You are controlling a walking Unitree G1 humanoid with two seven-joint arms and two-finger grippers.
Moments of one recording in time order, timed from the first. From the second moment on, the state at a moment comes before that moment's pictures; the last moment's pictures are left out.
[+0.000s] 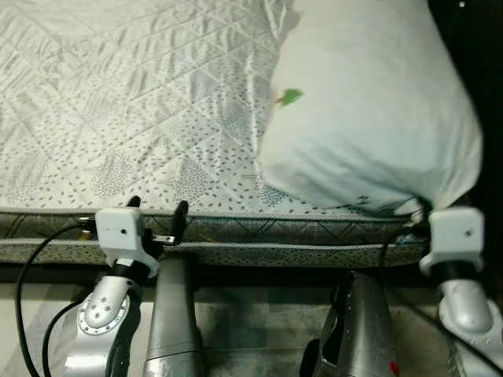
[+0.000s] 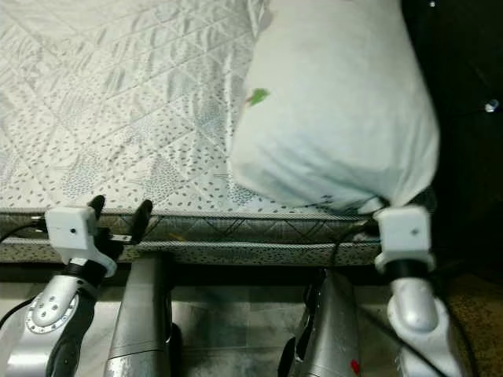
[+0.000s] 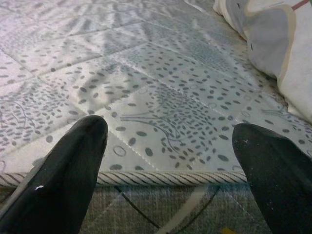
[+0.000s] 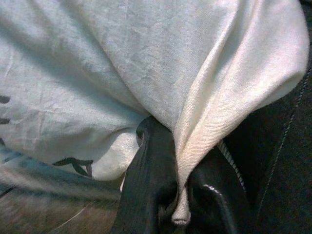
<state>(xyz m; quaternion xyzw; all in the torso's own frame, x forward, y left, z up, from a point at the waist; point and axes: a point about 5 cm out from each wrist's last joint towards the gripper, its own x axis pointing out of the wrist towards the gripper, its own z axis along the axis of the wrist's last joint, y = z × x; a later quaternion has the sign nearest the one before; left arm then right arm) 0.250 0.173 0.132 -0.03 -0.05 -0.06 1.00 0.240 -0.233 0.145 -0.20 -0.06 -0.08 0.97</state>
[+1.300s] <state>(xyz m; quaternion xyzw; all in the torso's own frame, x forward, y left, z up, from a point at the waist) 0.255 0.176 0.131 -0.04 -0.05 -0.05 1.00 0.325 -0.309 0.189 -0.22 -0.07 -0.18 0.96</state>
